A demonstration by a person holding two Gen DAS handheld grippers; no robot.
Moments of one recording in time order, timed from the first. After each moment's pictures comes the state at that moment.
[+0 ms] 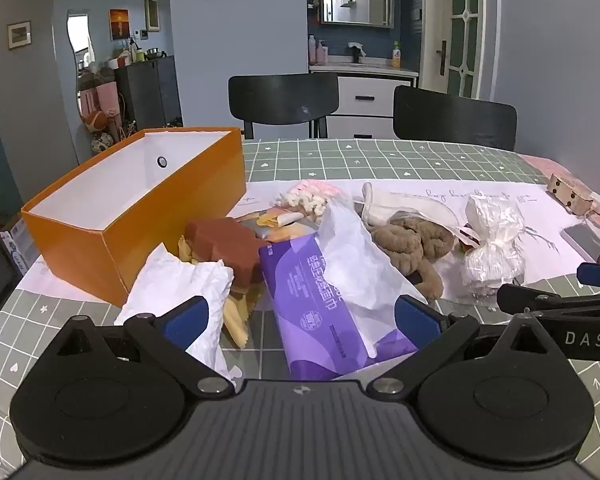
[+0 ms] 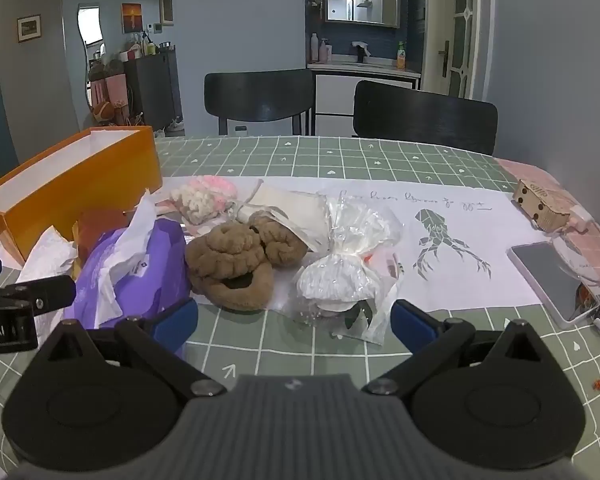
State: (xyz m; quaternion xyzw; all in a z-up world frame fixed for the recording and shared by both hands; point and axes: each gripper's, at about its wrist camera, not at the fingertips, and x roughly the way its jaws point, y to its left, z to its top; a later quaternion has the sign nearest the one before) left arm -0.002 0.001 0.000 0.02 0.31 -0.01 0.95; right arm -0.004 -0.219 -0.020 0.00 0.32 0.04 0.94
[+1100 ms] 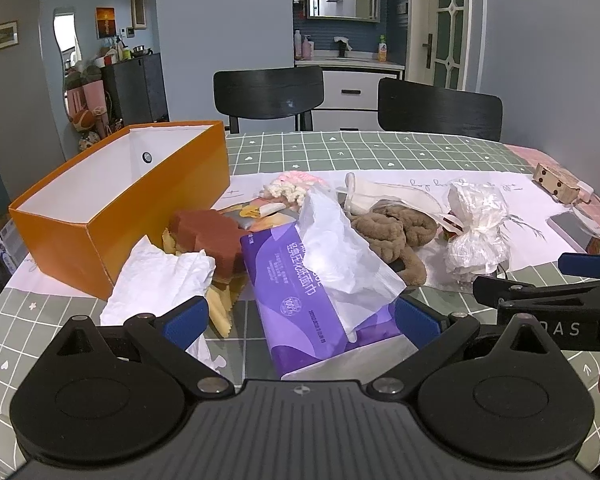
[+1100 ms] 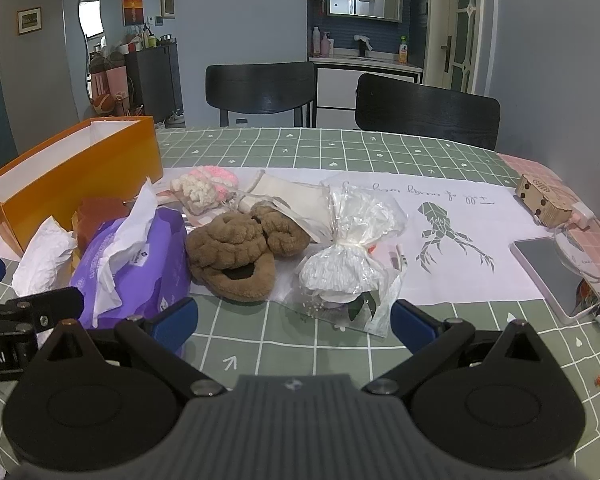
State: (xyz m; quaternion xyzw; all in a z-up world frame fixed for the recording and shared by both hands) left arm -0.006 -0.011 -0.004 0.03 0.33 -0.03 0.94; right arm -0.005 -0.218 -0.022 -0.01 0.34 0.04 0.94
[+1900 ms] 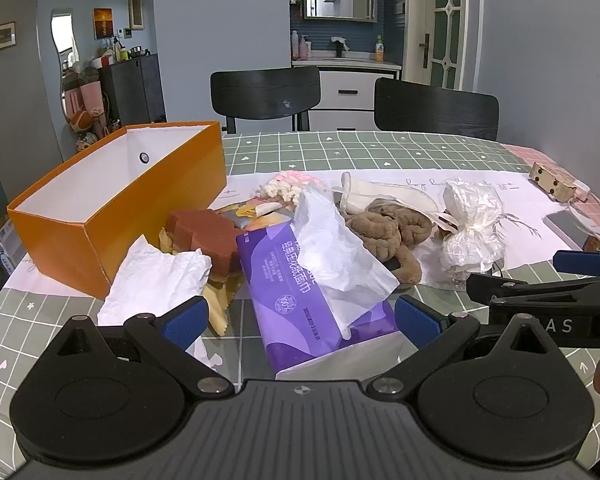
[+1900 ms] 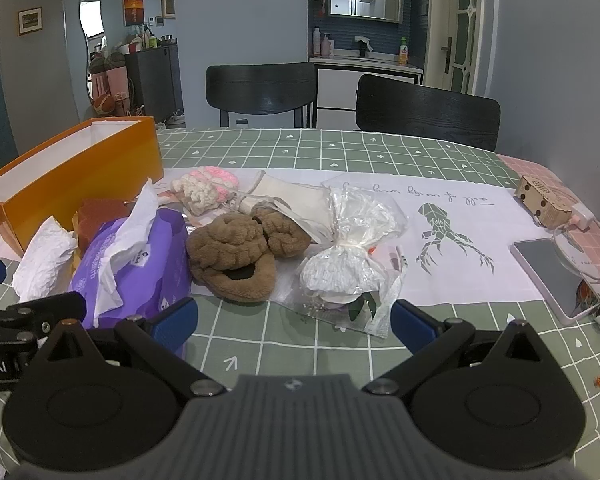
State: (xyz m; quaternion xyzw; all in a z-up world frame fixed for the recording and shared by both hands) left arm -0.007 -0.012 -0.005 0.03 0.33 -0.03 0.94; right arm -0.006 -0.217 -0.020 -0.01 0.33 0.04 0.94
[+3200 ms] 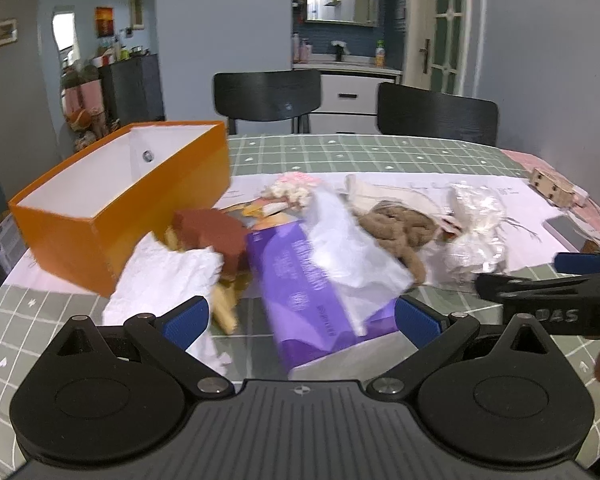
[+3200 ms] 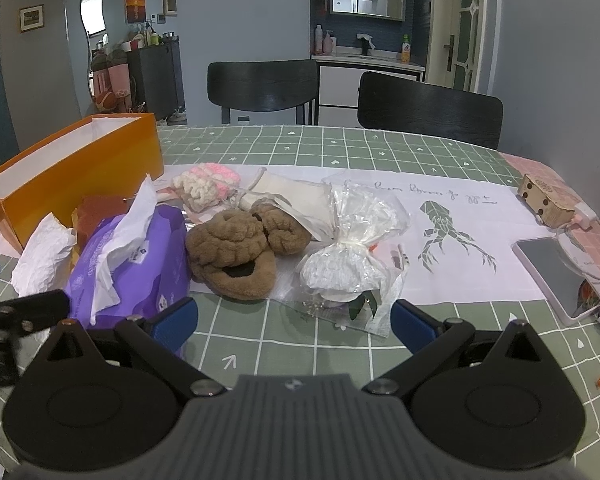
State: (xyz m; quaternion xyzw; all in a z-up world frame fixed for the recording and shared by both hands) left arm -0.011 -0.001 -0.008 0.01 0.32 -0.03 0.95; right arm -0.003 -0.219 -0.022 -0.01 0.34 0.05 0.94
